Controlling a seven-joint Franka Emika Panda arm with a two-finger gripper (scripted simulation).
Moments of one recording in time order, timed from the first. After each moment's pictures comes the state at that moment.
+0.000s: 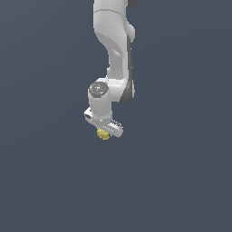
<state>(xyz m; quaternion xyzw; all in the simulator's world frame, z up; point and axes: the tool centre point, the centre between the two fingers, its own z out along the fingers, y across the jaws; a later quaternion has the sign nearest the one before) -0.028 -0.061 0.059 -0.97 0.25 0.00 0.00</state>
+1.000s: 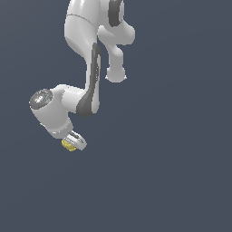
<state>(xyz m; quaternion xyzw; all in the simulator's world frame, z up) 0.045 -0.221 0.081 -0.97 0.26 0.00 0.00</state>
